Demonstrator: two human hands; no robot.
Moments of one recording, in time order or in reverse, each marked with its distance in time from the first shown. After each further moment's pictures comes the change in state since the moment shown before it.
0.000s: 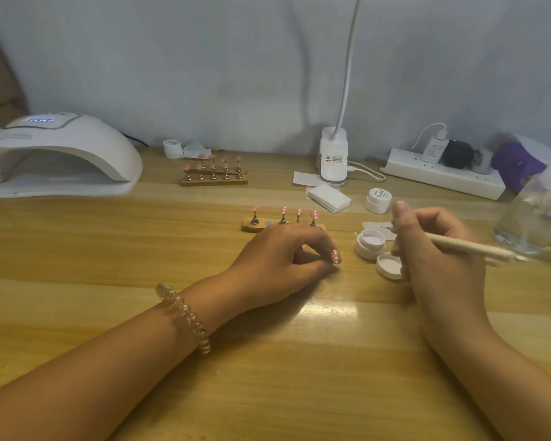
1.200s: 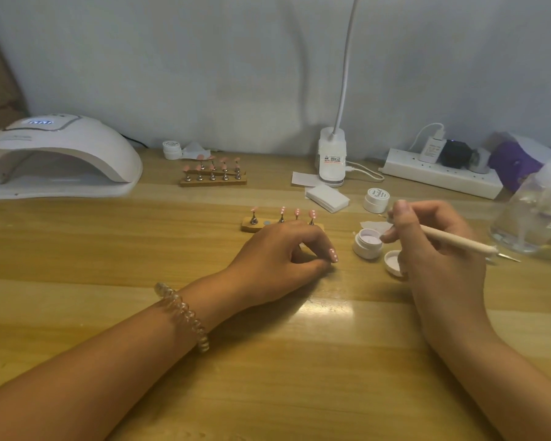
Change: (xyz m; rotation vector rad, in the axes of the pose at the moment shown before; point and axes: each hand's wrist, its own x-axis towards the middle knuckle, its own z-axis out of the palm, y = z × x) left_hand 0.000 -0.001 -0.001 0.002 0.001 -0.008; right_hand -0.002 0.001 -0.002 -0.077 -0.025 -0.118
